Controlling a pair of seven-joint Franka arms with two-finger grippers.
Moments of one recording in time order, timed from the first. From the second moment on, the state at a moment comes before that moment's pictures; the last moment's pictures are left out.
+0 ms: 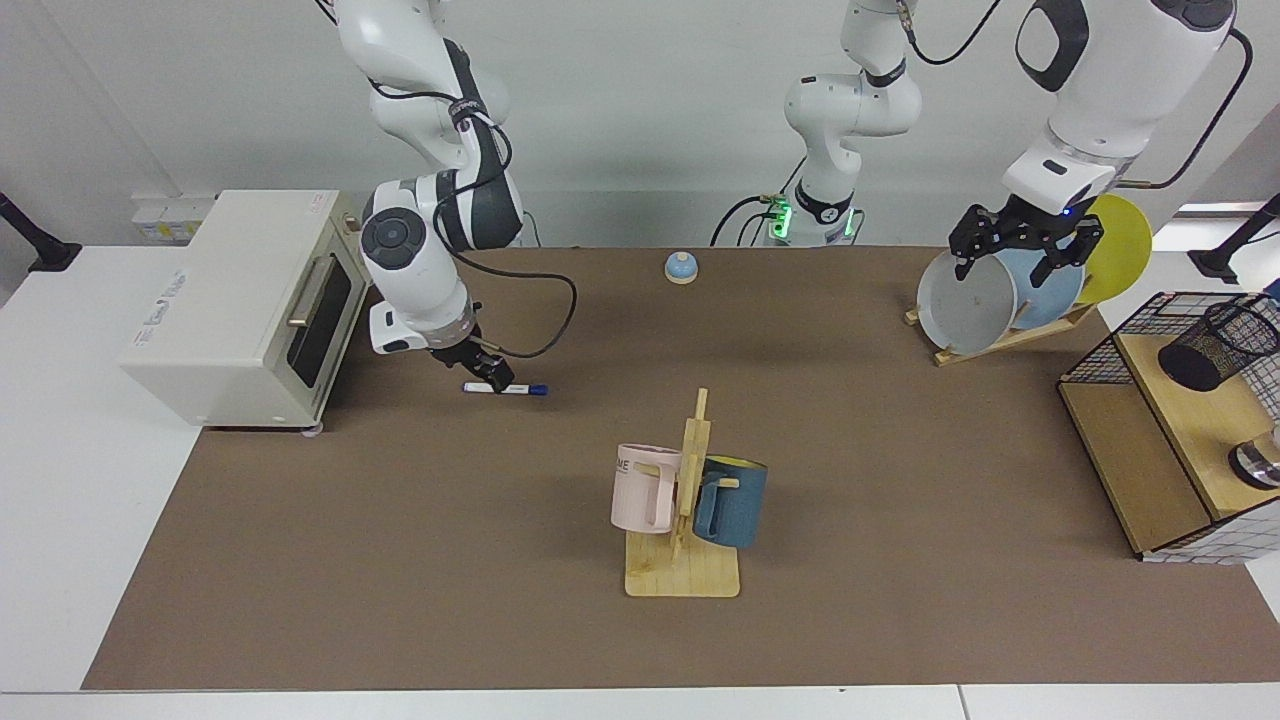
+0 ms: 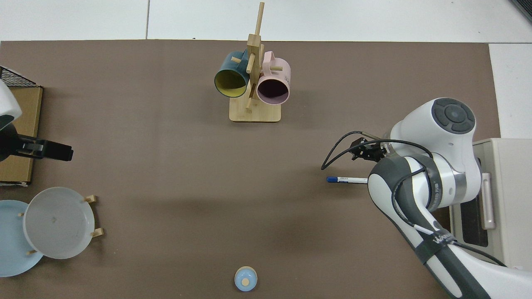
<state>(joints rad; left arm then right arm) -0.11 -0.04 0.11 -1.67 0.02 1.64 0.20 0.13 0.16 0.05 -2.02 0.05 2.04 0.73</state>
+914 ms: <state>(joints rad) -0.11 -0.04 0.12 -1.69 0.02 1.64 0.20 0.09 0.18 0.04 -2.12 0.06 2.18 1.22</state>
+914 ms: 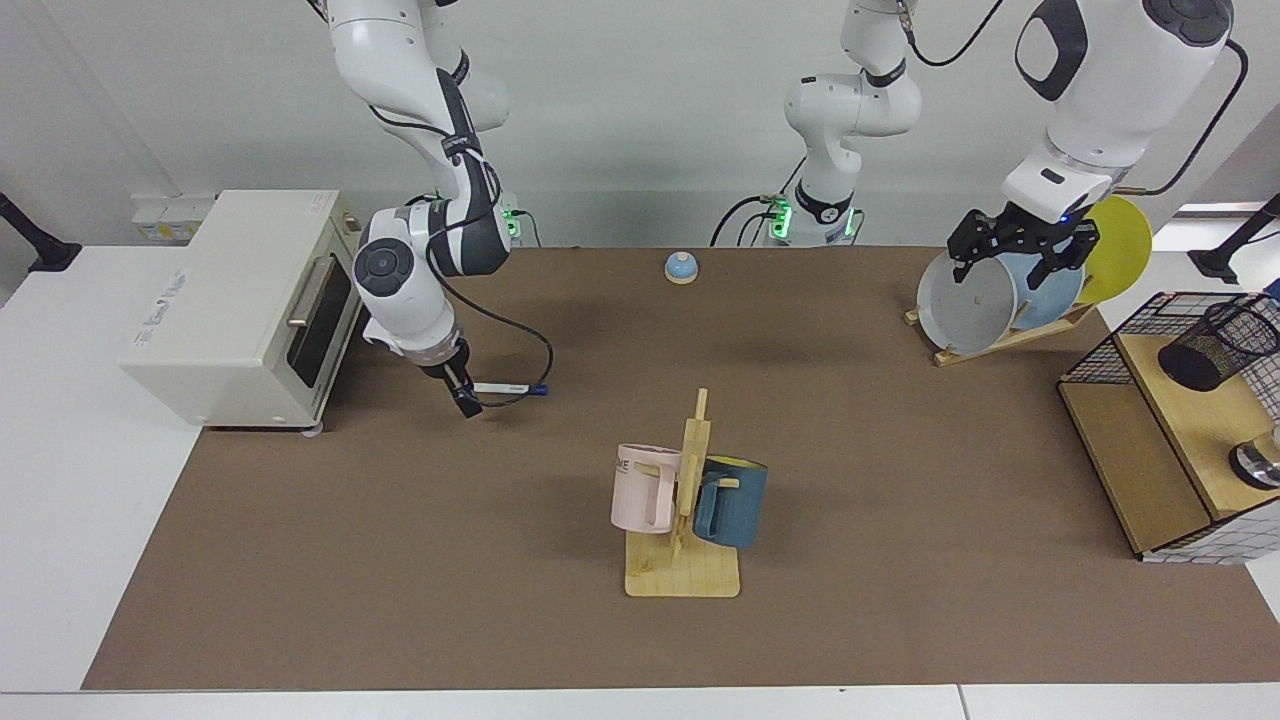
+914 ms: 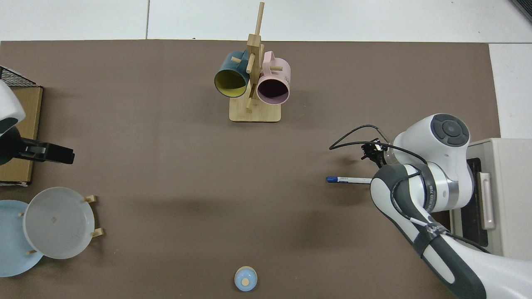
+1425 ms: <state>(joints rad) -0.11 -0.04 0.12 -1.71 0.02 1.63 0.20 0.09 0.18 0.04 -2.18 0.06 2.24 1.34</state>
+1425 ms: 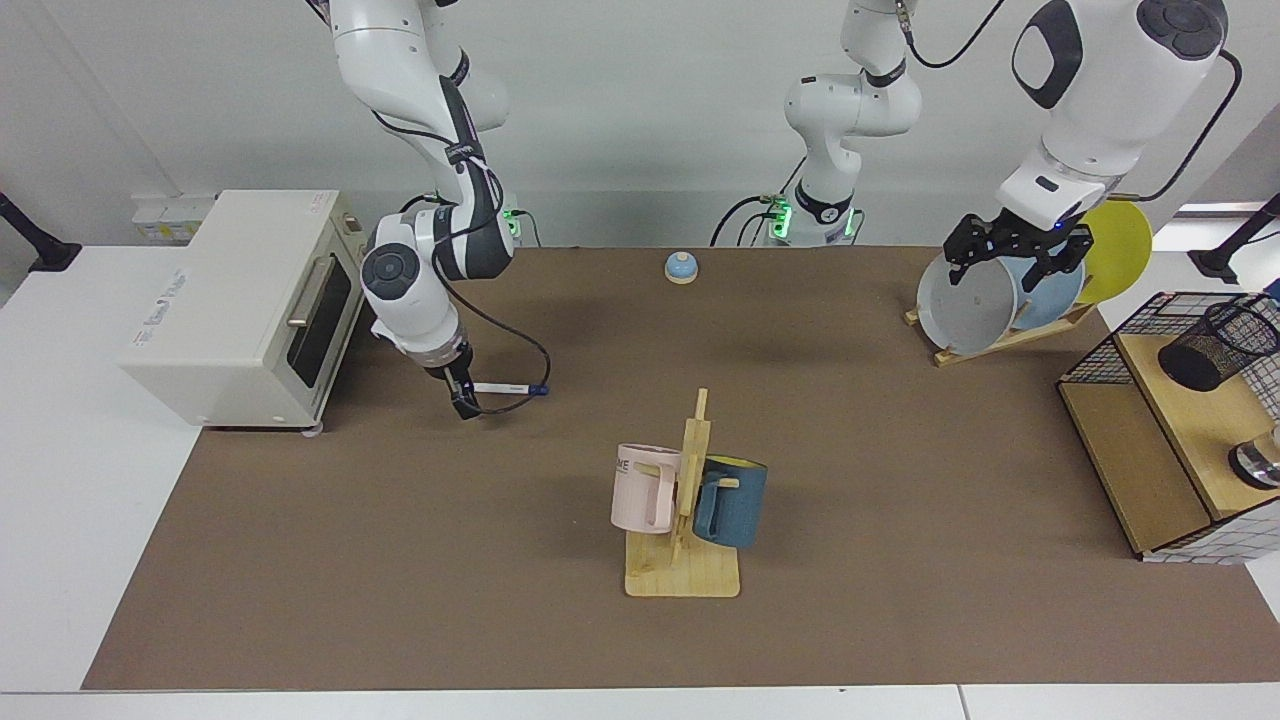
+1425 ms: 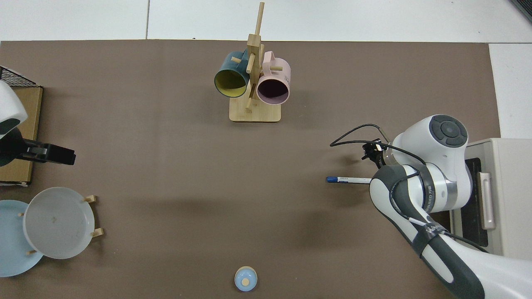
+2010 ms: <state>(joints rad) -0.11 -0.04 0.12 -1.72 0.02 1.63 0.19 0.08 0.16 0.04 -2.24 0.10 2.29 1.39</state>
